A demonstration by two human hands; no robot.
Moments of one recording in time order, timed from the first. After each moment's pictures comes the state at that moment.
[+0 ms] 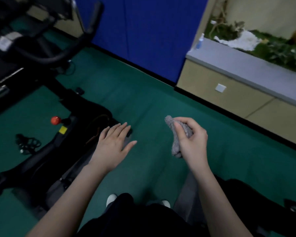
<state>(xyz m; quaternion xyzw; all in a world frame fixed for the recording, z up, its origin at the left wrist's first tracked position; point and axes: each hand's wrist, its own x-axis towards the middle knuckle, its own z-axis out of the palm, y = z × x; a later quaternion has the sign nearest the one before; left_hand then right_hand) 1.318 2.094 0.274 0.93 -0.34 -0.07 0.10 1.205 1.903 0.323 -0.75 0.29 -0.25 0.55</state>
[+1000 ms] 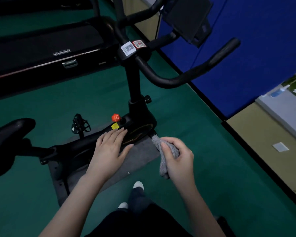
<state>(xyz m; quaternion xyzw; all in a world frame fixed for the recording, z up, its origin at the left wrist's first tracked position) 1.442 2.313 0.267 0.97 -0.10 -0.04 0.21 1.404 2.122 0.308 -0.81 0.12 -0.08 0.57</state>
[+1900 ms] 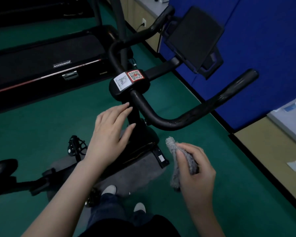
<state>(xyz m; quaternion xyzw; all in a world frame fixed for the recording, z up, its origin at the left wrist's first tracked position) 1.612 2.289 0.323 0.95 -0.16 0.11 0.24 1.519 2.096 0.338 -0.81 0.07 -0.22 0.54</state>
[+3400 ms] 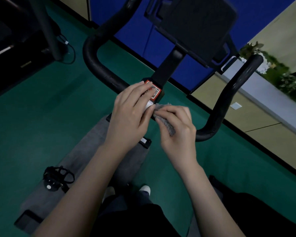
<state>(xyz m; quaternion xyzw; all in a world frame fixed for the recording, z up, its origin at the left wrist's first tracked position) 1.781 2.322 0.305 0.81 -0.38 0.13 0.43 1.684 2.226 0.332 -0.92 0.12 -0.29 0.23</state>
